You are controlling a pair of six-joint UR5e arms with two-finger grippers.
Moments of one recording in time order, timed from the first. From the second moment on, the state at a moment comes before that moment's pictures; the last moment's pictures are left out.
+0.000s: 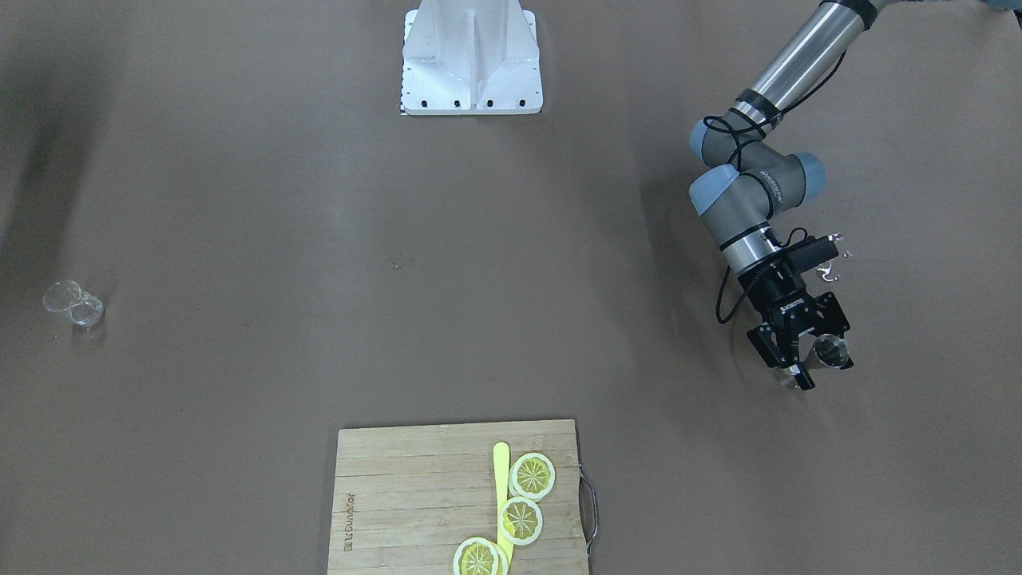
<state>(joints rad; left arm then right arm) -0.56 -1.89 -1.28 -2.26 -0.51 -1.61 1.54 -1.83 1.84 -1.41 2.31 0.26</state>
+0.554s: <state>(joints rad) -0.56 -1.88 -1.29 -2.26 -0.51 -1.60 1.54 -1.82 1.85 -1.41 2.32 0.23</state>
